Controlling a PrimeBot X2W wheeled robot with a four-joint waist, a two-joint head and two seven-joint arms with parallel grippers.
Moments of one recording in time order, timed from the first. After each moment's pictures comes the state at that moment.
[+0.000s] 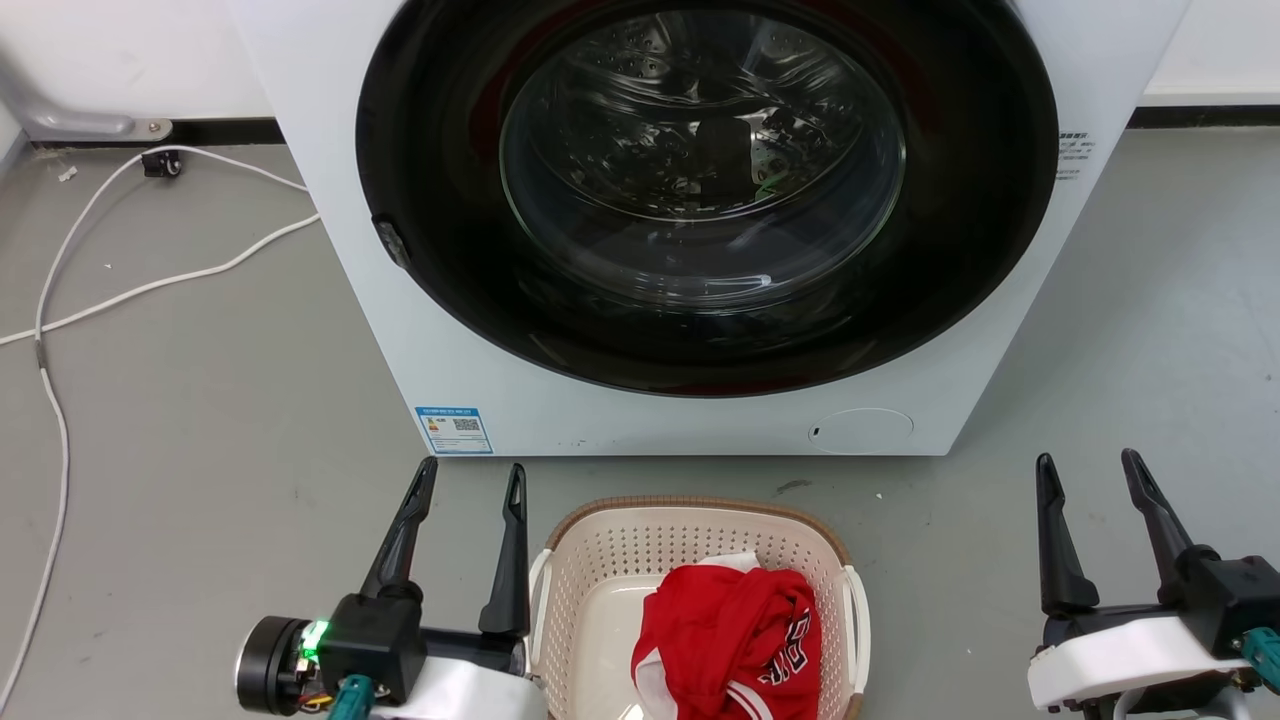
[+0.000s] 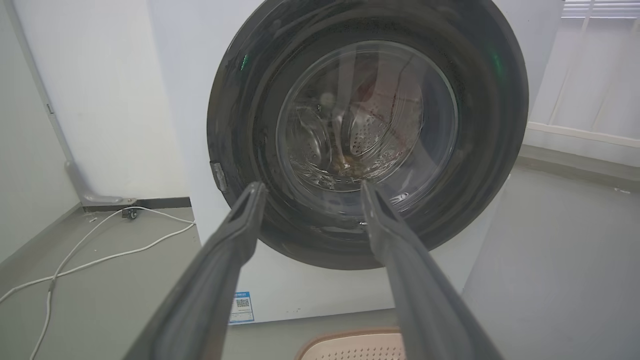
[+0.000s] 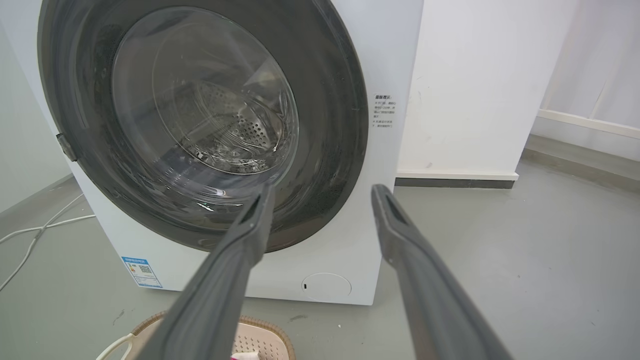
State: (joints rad) left arm 0.02 0.21 -0.36 -0.11 -0.21 0.21 -0.22; right arm 0.02 -0.05 -0.08 0.04 0.04 0.13 -0.22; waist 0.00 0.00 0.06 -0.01
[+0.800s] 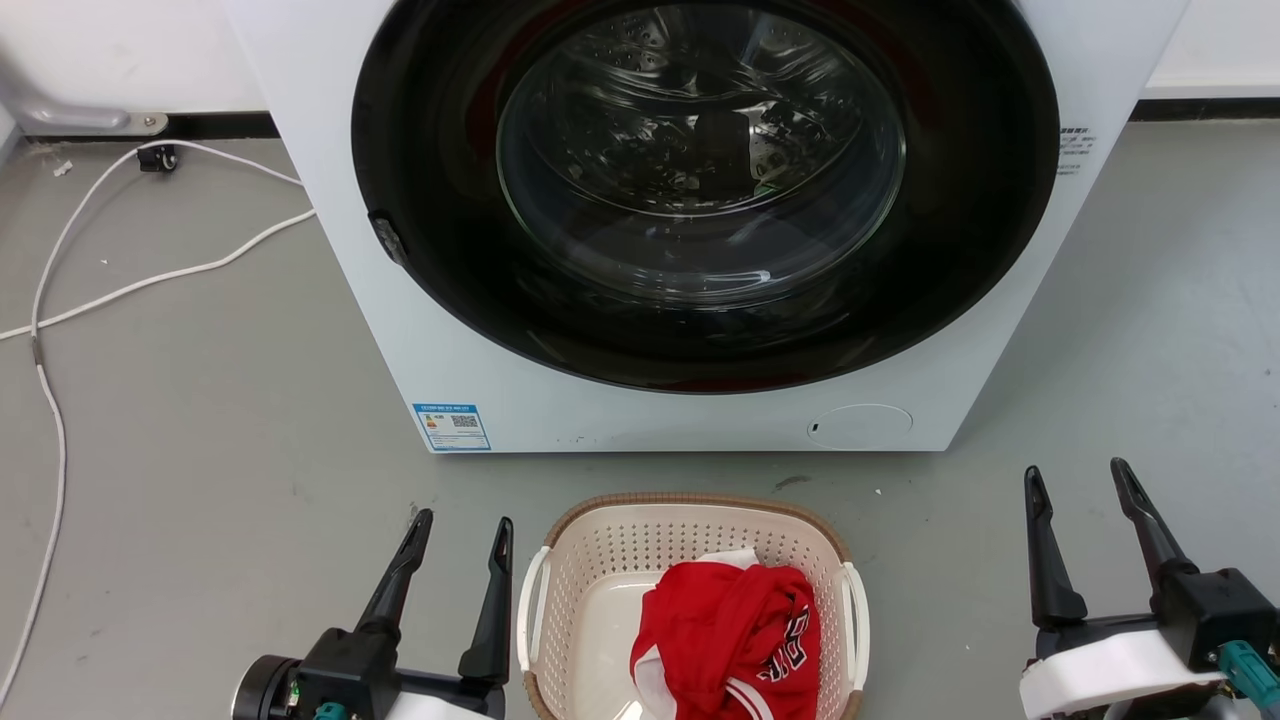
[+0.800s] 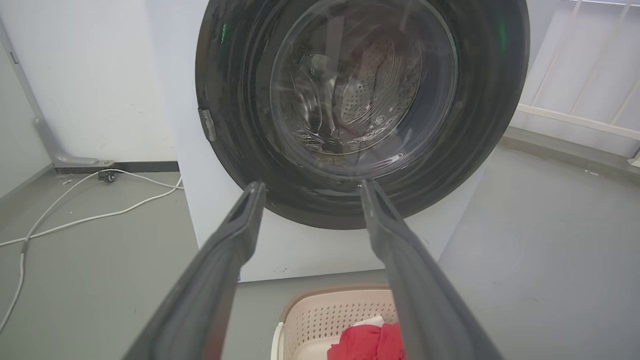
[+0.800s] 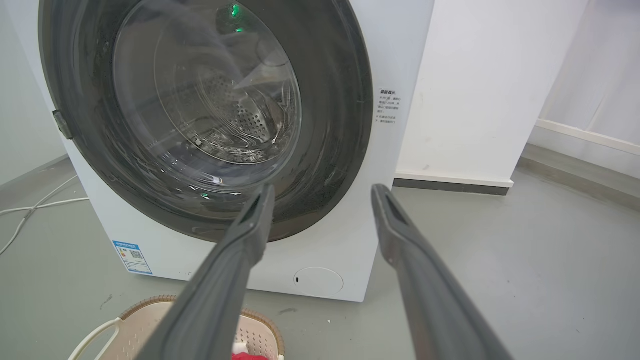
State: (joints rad) left arm 0.09 0.05 -0.14 0.01 -0.13 -0.10 -0.26; right arm 0.03 -0.05 -0.07 0.07 -0.02 0.13 -0.26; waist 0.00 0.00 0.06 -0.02
